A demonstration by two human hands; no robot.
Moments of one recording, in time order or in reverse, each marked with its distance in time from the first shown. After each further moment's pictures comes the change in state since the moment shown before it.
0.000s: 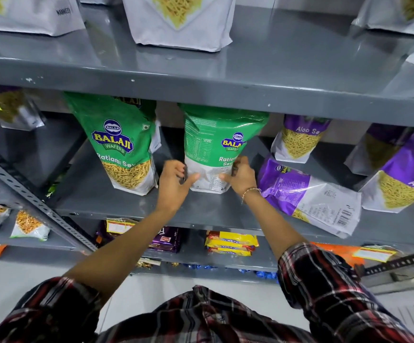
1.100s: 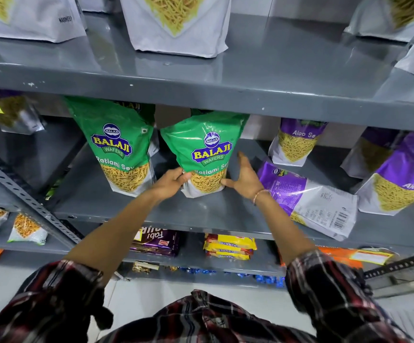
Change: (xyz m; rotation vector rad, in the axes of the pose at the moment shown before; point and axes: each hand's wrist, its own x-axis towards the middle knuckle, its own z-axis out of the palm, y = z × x) left_hand 0.035 -0.001 -0.017 -0.029 -0.597 -0.256; right_hand -0.007 -0.007 -0.027 -0.141 -0.161 -0.120
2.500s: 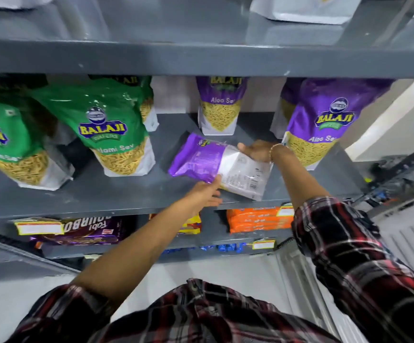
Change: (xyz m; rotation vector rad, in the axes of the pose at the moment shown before) left_hand -0.013 0.112 0.276 -0.356 -0.158 -0.391; right_hand -0.031 0.126 -0.216 -0.677 -0.271 0.299
